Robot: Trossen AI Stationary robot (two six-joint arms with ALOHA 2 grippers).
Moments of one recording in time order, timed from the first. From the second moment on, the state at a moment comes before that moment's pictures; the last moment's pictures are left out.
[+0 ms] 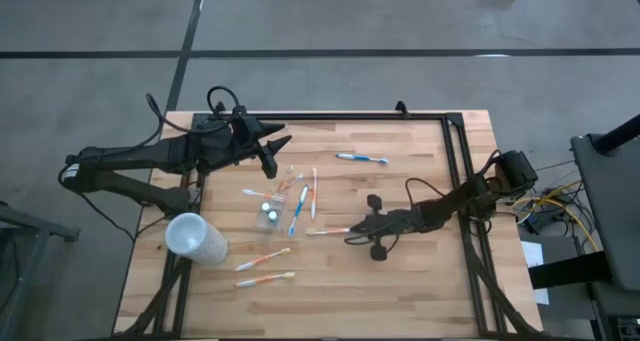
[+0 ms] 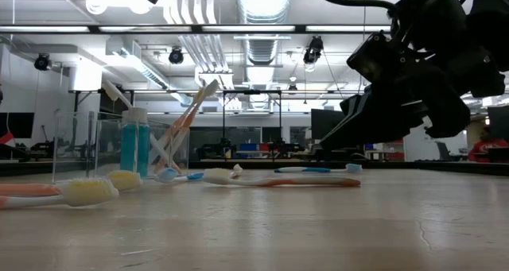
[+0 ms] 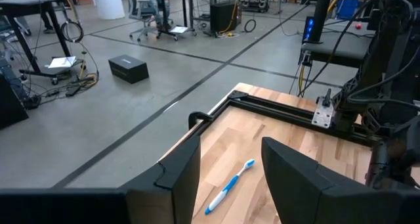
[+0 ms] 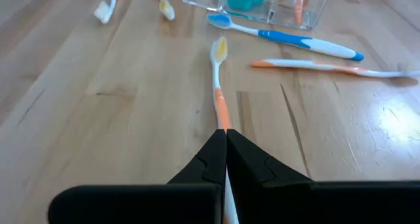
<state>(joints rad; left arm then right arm) 0.07 1.02 1.07 -0.23 -0.47 -0.11 0.27 1.69 0.44 0.75 0.25 0.10</state>
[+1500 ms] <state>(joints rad) 0.07 1.02 1.07 -0.23 -0.47 -0.11 0.28 1.86 0.46 0.86 0.26 0.25</state>
